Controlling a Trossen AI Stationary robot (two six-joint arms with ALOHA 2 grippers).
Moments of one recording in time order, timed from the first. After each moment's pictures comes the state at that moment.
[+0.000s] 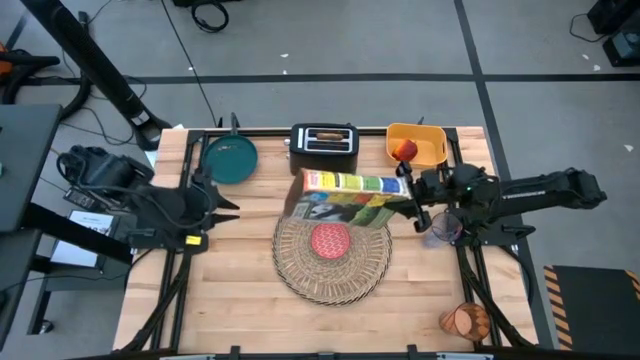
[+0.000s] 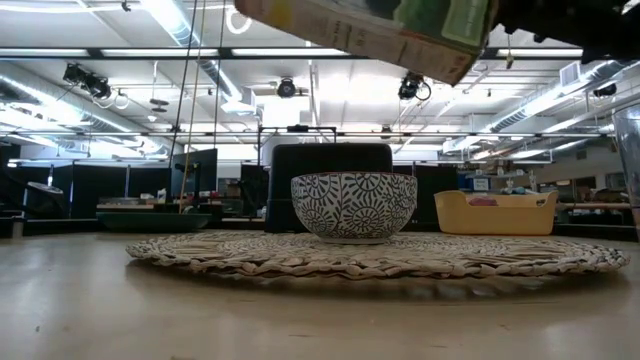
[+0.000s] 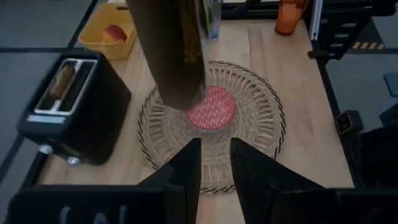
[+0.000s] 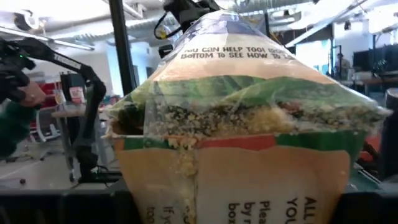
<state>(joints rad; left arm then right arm) -0.52 1.12 1.59 -1.21 -0.50 -0.37 -0.07 0.75 0.34 0.64 -0.22 0.14</state>
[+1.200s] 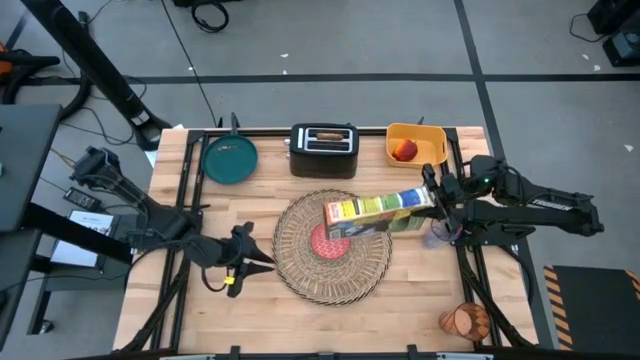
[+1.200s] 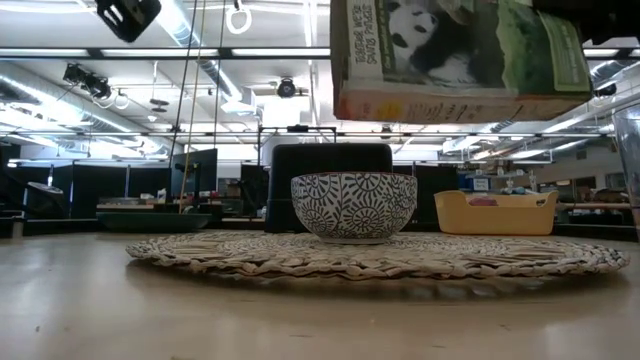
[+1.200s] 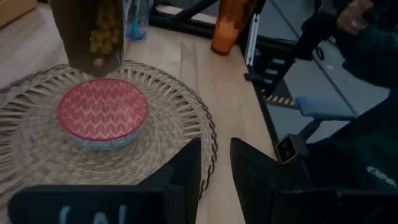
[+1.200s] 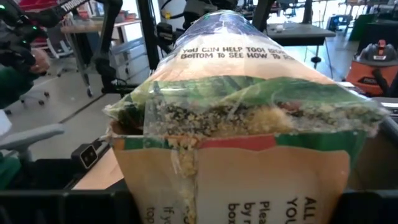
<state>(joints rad) -0.62 1.07 0.69 -0.03 -0.41 -0.49 -0.23 0.34 0.46 -0.25 -0.49 -0.01</state>
